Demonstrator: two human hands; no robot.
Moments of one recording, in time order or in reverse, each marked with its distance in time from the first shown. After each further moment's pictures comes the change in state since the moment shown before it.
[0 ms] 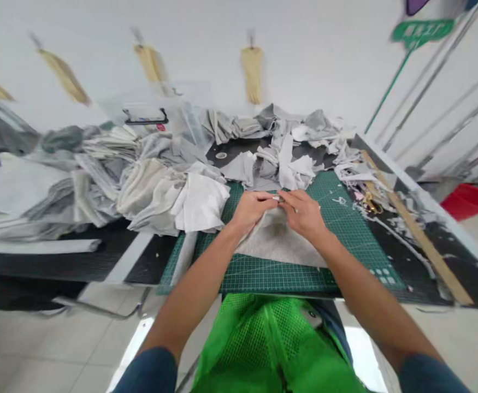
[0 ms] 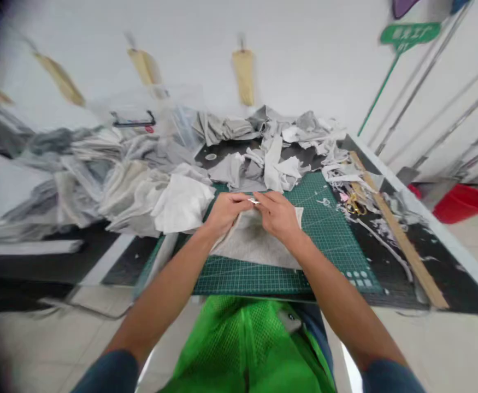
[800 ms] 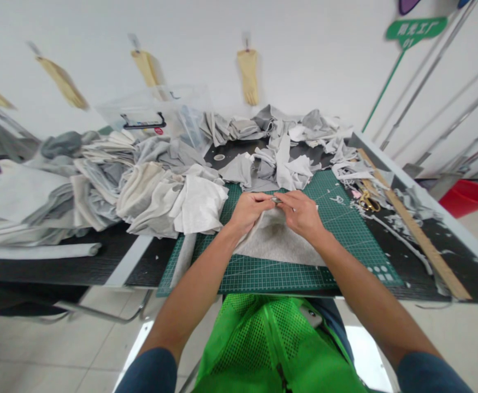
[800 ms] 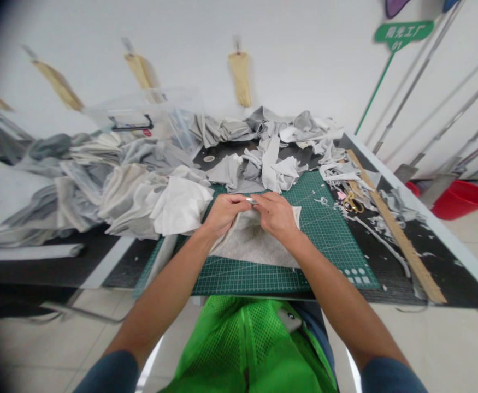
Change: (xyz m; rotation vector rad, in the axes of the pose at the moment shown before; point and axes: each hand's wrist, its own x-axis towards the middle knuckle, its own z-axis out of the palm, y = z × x) left_hand 0.001 0.001 0.004 -0.137 -0.028 -0.038; right_hand -0.001 0.000 -0.004 0.062 -0.039 0.076
